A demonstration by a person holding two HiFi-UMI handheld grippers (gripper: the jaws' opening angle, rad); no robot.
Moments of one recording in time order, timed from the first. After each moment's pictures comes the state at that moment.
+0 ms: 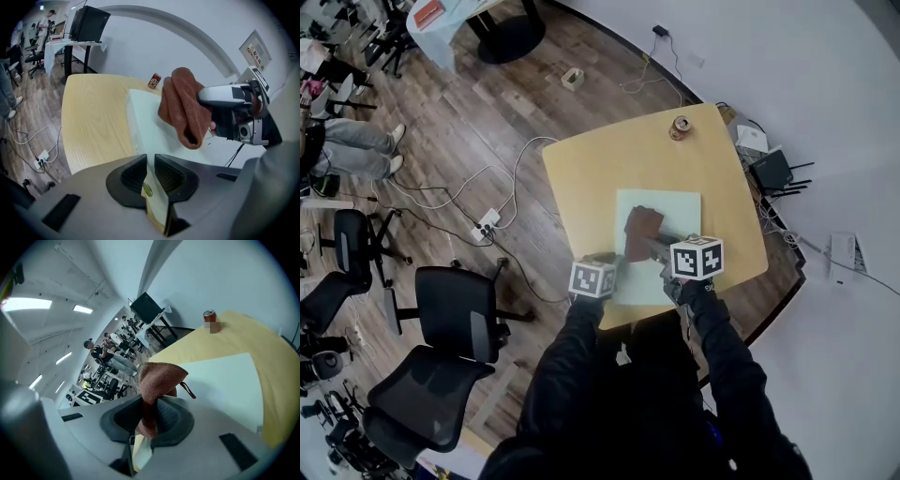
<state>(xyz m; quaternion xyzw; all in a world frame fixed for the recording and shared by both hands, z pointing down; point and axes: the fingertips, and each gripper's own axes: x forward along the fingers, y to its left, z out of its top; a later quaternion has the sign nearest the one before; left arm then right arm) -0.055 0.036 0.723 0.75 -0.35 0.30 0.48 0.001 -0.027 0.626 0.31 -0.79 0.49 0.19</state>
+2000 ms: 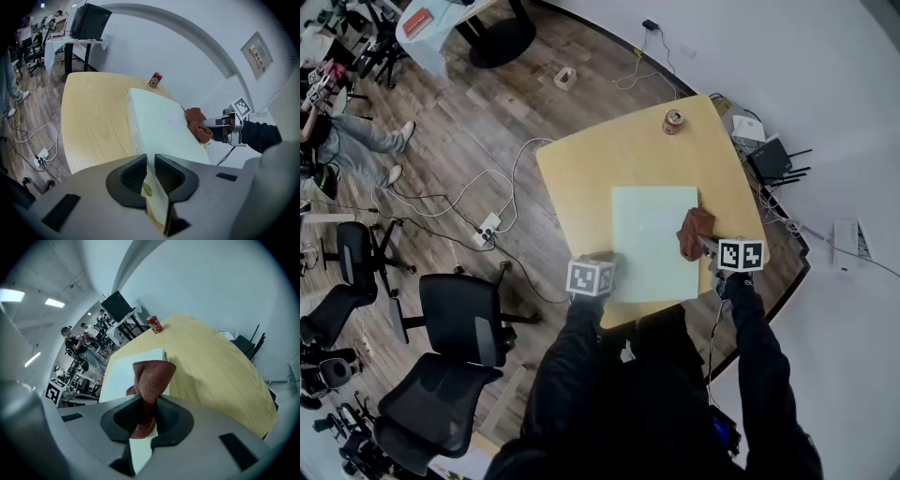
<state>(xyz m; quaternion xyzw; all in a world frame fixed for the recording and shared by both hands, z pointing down) -0.056 0.035 0.722 0.74 -0.34 0.30 0.49 0.171 -0.012 0.684 0.44 -0.70 0.50 0.26</state>
